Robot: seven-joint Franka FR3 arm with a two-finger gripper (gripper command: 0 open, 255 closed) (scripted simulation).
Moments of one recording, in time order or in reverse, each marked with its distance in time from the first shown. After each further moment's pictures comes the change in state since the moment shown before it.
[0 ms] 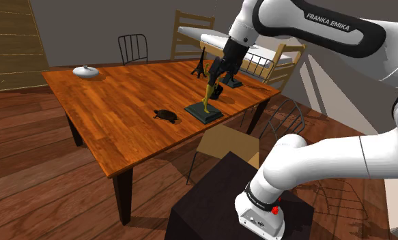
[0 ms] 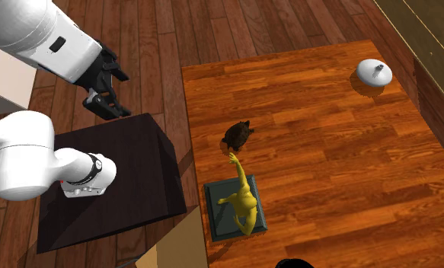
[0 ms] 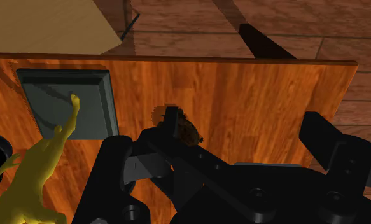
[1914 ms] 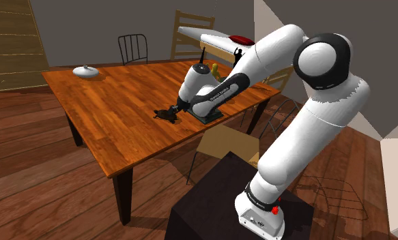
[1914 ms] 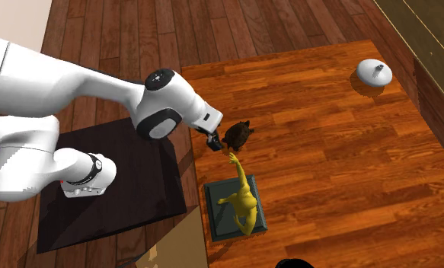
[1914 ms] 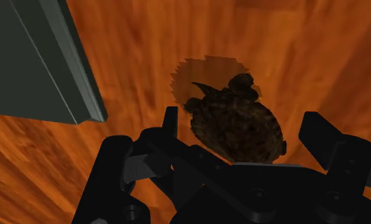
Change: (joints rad) arm -0.226 0.781 0.156 -0.180 -0.484 1.155 0.327
